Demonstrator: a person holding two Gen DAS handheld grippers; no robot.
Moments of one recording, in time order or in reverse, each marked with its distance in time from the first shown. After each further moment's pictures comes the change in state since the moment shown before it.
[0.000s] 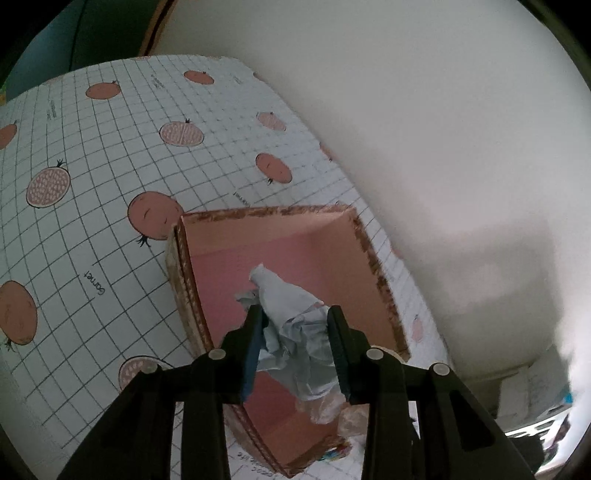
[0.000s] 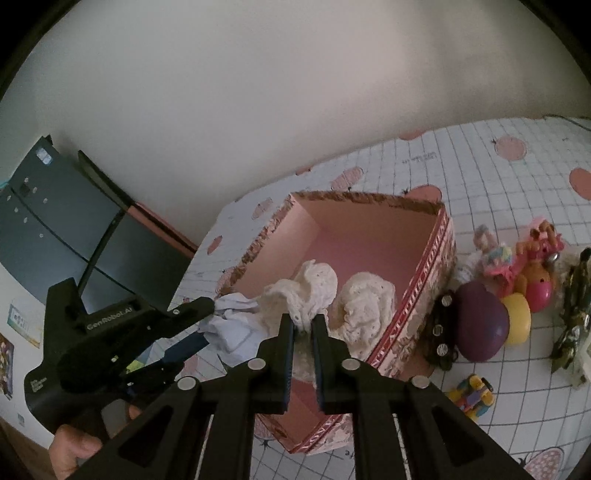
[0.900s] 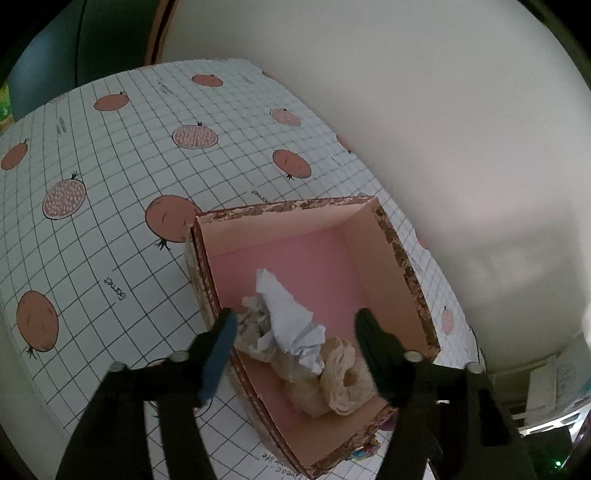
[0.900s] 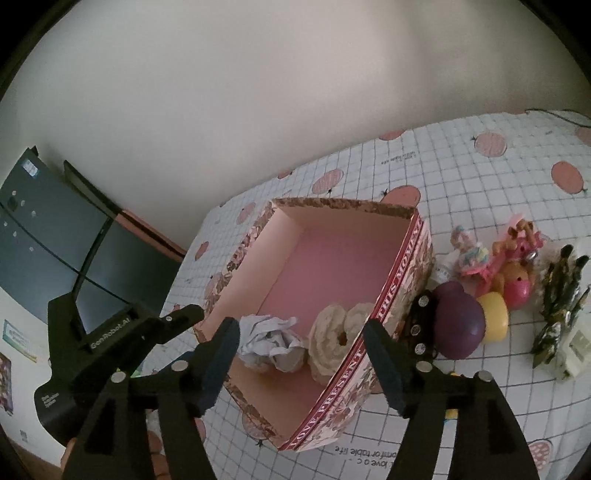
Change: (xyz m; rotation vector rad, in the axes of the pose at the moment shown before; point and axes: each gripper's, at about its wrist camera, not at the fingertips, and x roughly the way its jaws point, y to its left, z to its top) left arm 0.003 -0.004 0.000 0.049 0.004 0.108; right arm -0.014 -0.007 0.013 0.033 -0.018 -0.053
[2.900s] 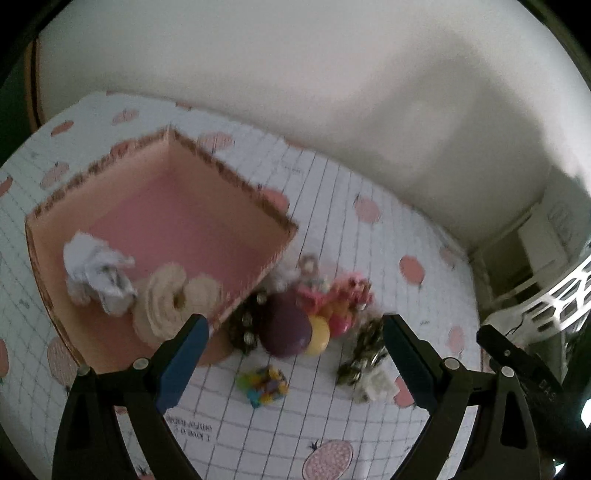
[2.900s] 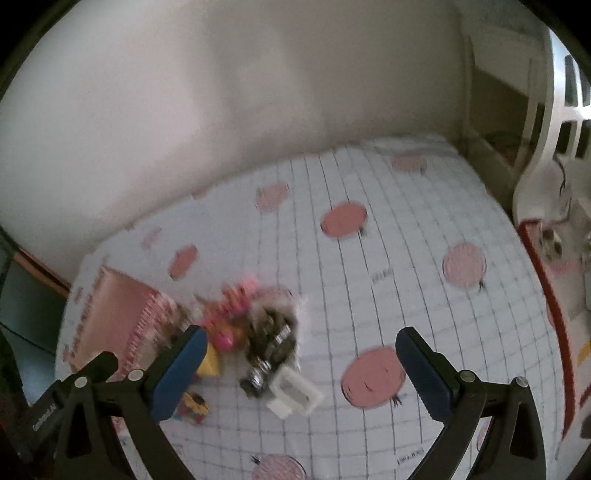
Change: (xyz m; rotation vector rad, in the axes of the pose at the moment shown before) left arm 0.019 -0.155 -0.122 0.471 0.143 -0.087; right arm -0.122 -0.171 0.043 0.093 0.008 -0.500
